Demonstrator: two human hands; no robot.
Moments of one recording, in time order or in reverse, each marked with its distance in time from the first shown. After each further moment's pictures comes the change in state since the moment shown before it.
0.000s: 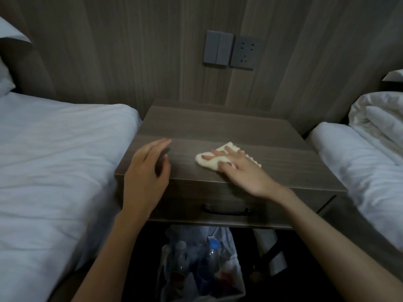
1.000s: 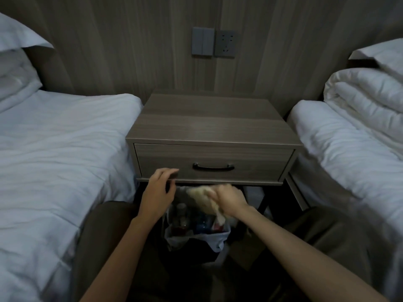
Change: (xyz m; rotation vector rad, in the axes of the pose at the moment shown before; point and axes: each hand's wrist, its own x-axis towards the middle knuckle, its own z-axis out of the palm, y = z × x) left_hand -0.130 0.022 -0.008 -0.080 -0.367 -0.135; right_hand -0.127 0.017 0.110 -0.226 -0.074 0.123
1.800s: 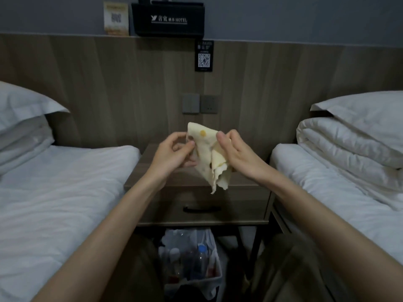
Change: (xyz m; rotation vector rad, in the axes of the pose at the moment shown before) left_hand 0.083 0.204 -0.120 -0.778 -0.059 -0.080; right_hand -0.073 -0.060 -0.248 0.643 0.426 -0.274
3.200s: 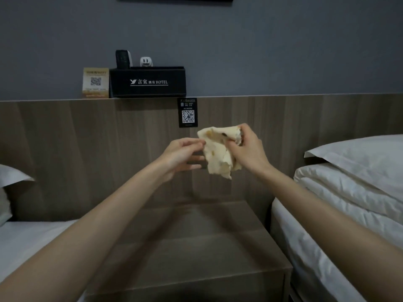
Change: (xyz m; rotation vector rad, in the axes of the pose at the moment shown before) left_hand 0.192 0.088 0.041 0.013 -0.145 -0.072; right_hand 0.173 0.021 -0.098 -0.120 0.528 -0.106
